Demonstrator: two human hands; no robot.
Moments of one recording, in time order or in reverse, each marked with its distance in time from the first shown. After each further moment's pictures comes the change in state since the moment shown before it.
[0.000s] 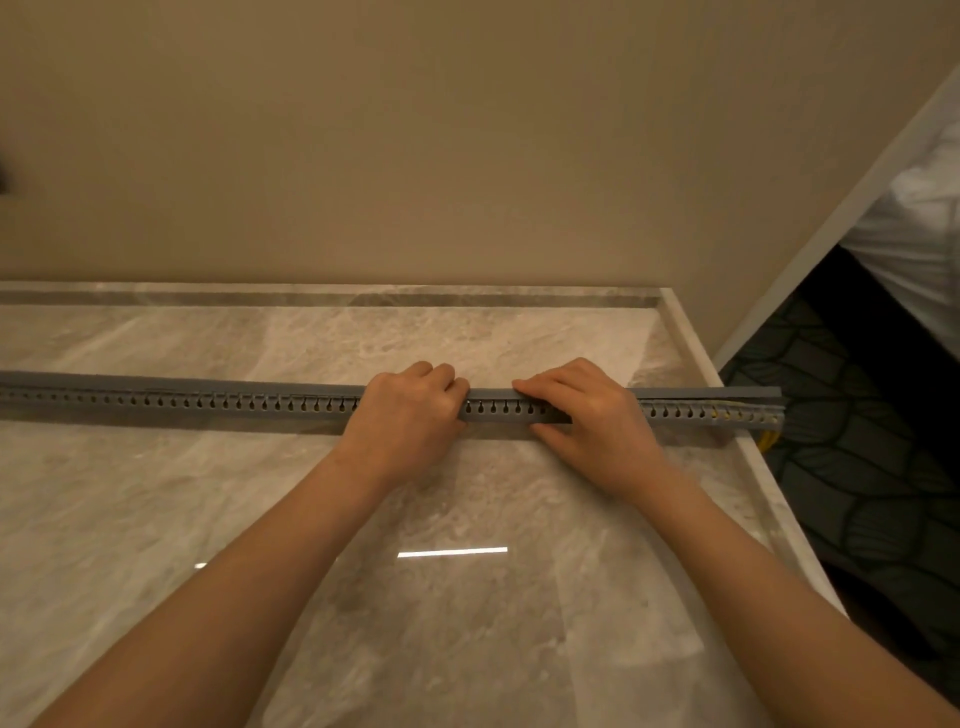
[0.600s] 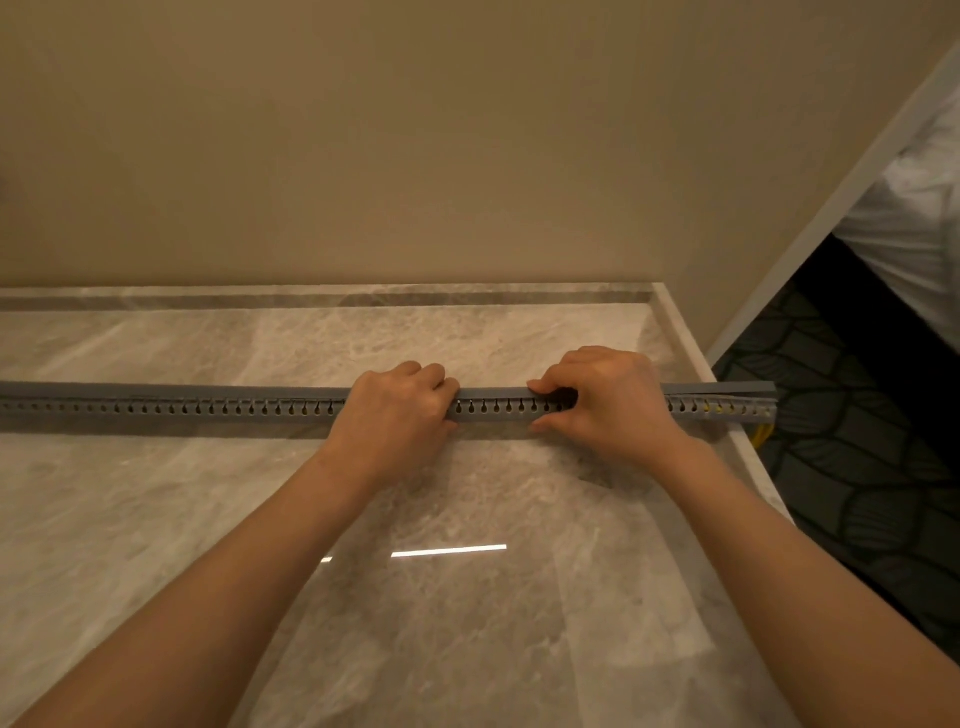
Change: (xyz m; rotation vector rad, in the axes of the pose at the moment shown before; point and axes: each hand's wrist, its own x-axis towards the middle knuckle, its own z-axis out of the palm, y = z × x) left_hand 0.001 0.000 -0.002 -0.009 -0.025 -0.005; right_hand 0.014 0.014 -0.019 -0.084 -0.053 0.057
